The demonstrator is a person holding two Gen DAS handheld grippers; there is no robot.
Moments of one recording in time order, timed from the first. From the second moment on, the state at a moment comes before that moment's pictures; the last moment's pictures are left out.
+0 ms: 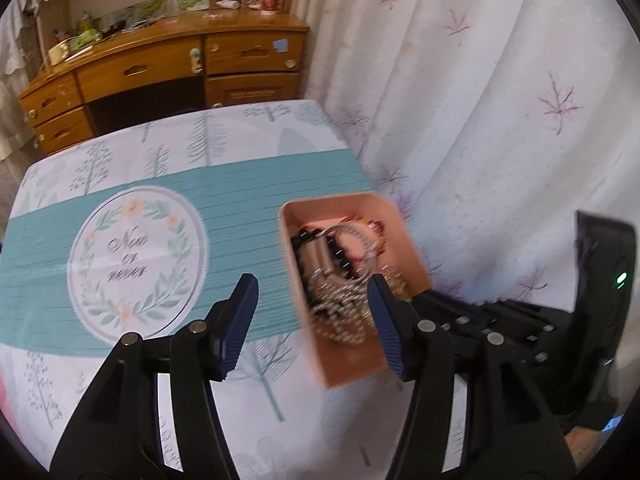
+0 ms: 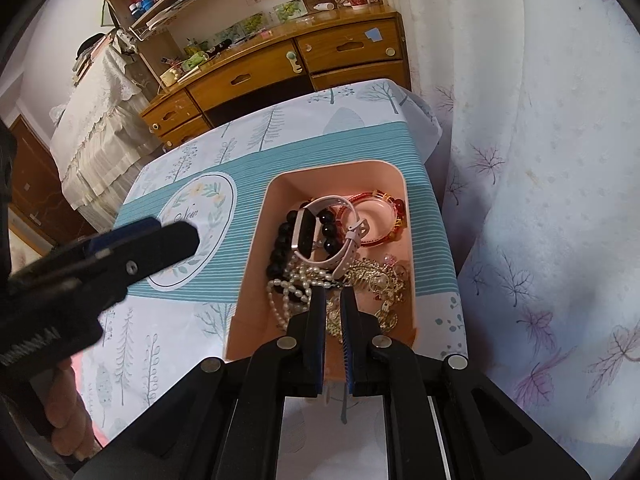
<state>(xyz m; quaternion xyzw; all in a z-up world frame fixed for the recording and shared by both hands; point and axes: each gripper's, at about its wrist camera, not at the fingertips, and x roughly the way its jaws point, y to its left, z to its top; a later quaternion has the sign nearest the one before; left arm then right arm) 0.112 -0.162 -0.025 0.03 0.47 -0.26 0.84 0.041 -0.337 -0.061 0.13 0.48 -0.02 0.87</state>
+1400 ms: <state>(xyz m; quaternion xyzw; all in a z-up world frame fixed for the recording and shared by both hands) -0.046 -0.024 0.013 0.03 0.42 -0.03 0.91 -0.098 -0.189 0.027 0.07 0.41 0.04 0.91</state>
